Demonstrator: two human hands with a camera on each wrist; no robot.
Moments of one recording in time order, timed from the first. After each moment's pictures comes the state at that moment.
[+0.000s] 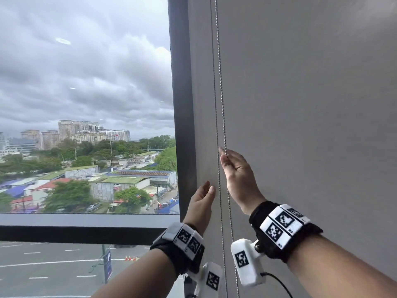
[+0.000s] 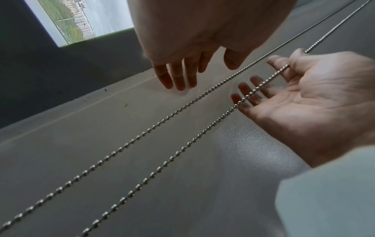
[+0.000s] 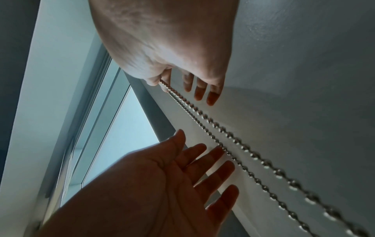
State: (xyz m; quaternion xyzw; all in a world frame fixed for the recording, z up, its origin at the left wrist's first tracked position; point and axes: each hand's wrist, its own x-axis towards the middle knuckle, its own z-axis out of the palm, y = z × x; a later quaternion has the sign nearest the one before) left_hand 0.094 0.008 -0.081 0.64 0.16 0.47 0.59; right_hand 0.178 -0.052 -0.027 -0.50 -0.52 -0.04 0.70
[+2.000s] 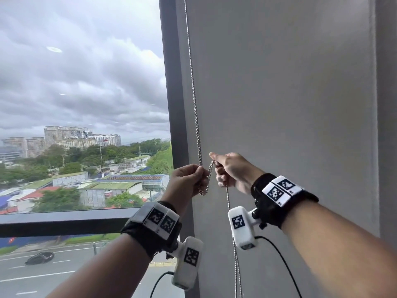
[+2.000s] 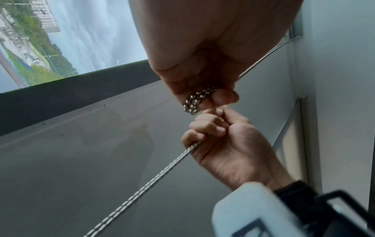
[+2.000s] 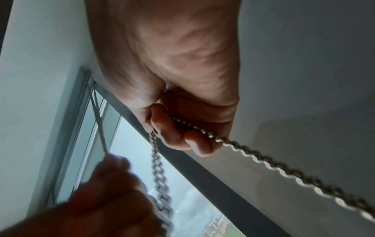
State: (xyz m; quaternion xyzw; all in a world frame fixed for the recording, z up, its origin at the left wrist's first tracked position) left_hand 0.001 -0.093 -0.019 0.66 0.05 0.45 0.60; right_hand 0.130 -0.159 0.013 -0.53 -0.48 0.29 0.63
